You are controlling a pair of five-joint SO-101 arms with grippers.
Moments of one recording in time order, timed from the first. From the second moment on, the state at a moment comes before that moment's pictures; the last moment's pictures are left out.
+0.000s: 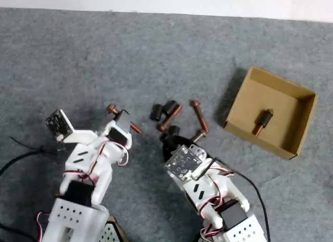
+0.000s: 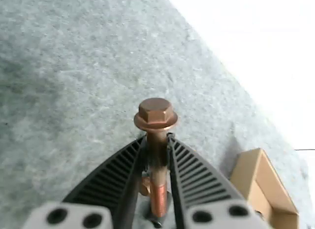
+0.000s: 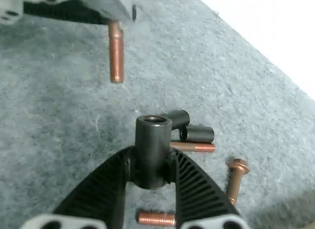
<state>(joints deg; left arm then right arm) 9.4 -85.6 87.5 26.2 56.5 -36.9 -104.5 95.7 38.8 27.2</state>
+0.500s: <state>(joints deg) 16.4 -103.5 95.4 25.8 56.5 -39.2 -104.5 95.7 38.8 30.3</state>
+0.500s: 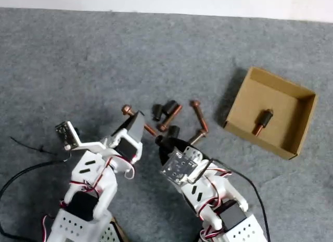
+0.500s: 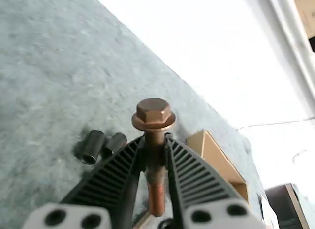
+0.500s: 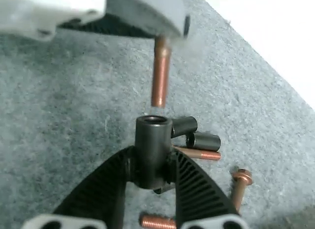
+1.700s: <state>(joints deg) 21.4 -103.6 95.4 25.8 56.3 -38.1 -104.5 95.7 38.5 30.7</state>
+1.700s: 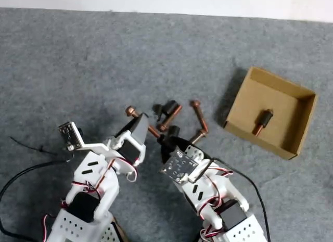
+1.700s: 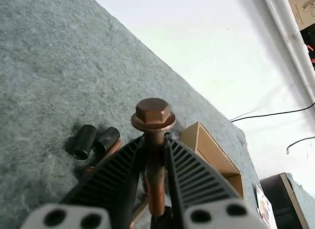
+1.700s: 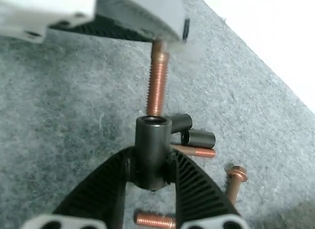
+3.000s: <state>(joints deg) 26.8 -103.8 90.2 36.2 56.2 -38.1 -104.5 95.7 38.5 31.0</state>
